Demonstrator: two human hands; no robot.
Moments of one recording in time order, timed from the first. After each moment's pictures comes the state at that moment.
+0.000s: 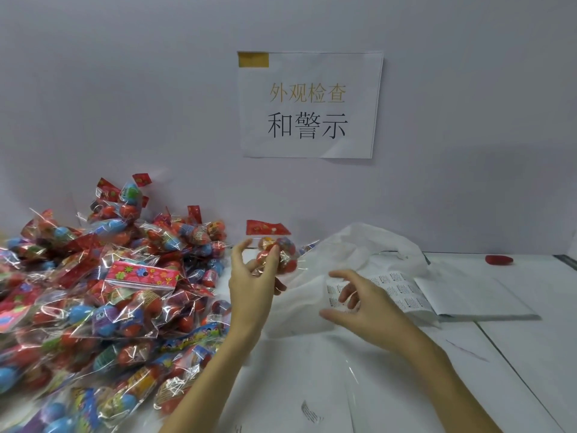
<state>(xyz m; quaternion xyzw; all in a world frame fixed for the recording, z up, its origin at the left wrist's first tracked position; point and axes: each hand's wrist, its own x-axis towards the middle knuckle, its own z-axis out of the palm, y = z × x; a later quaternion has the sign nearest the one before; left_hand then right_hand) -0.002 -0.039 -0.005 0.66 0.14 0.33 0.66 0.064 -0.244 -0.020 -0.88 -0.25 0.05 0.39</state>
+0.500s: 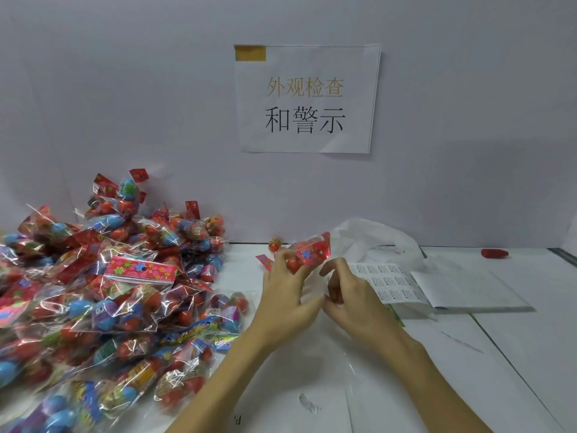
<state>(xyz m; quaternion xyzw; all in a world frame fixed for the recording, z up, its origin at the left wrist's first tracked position) -0.005 -0.062 -0.024 0.90 -0.06 0.22 0.36 0.054 -0.223 -0.022 -0.86 -0.34 -0.08 0.37</state>
